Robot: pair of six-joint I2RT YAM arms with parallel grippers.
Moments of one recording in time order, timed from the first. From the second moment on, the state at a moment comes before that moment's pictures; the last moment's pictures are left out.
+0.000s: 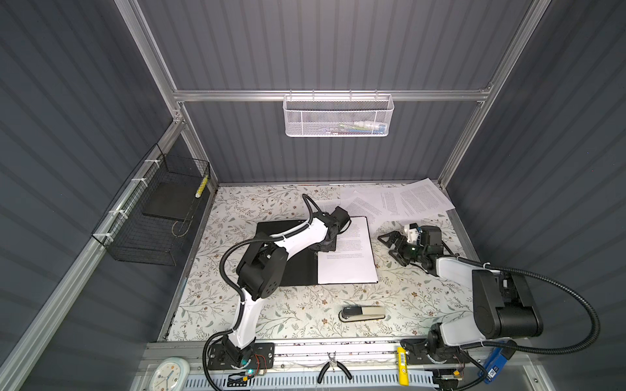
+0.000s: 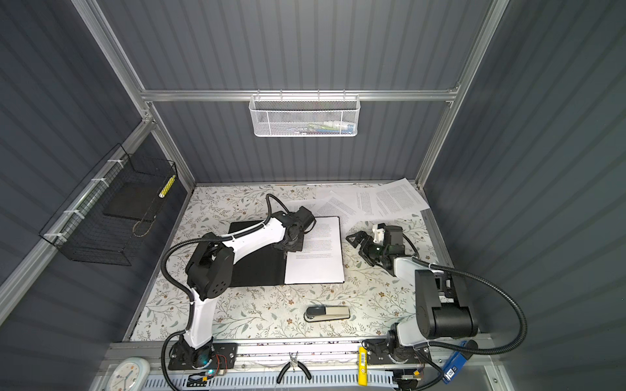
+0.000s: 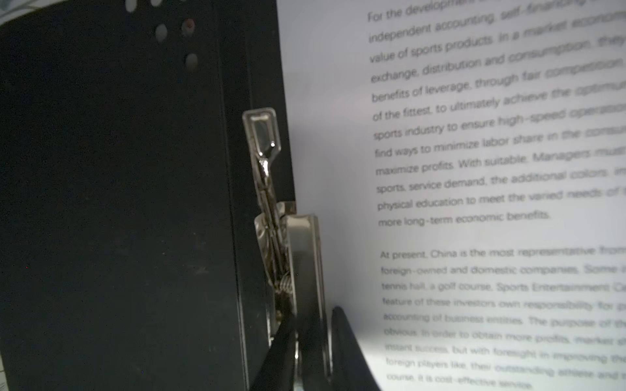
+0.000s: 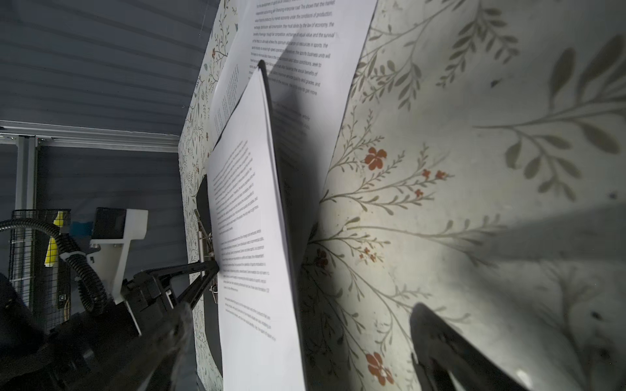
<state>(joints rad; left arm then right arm) -0.76 2.06 1.65 -0.96 -0.30 -0.59 0.02 1.48 0.57 0.18 -0.64 0.77</state>
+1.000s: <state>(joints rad) -0.51 1.83 1.23 -0.79 -0.33 -0.42 0.29 1.85 1.13 -0.07 -0.55 0.72</state>
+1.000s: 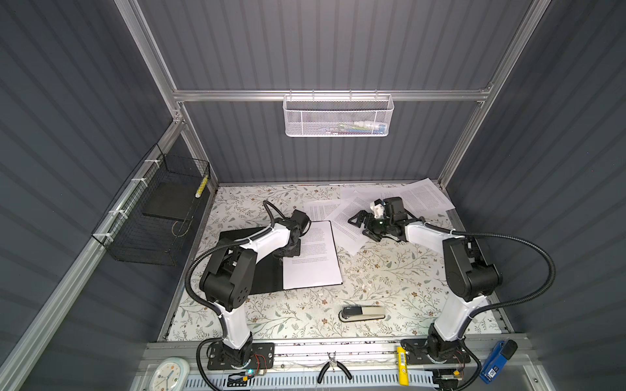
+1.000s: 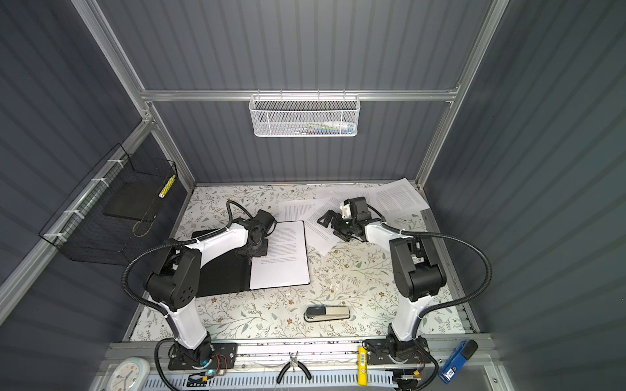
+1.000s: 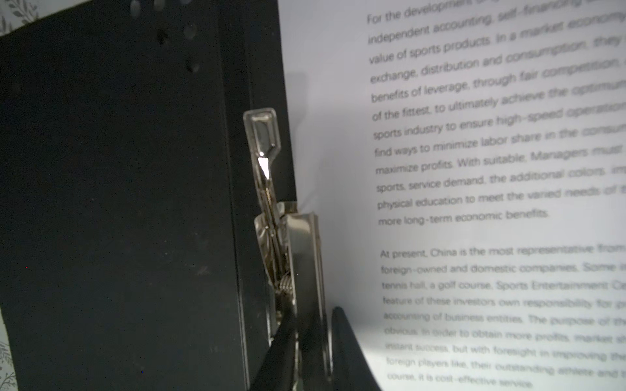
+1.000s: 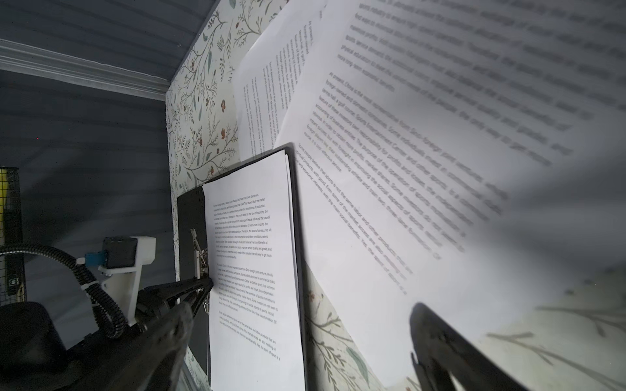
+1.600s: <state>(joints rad) -0.51 1.83 1.17 -0.71 -0.32 -0.39 0.34 1.97 1.18 -0.11 -0.51 0.82</state>
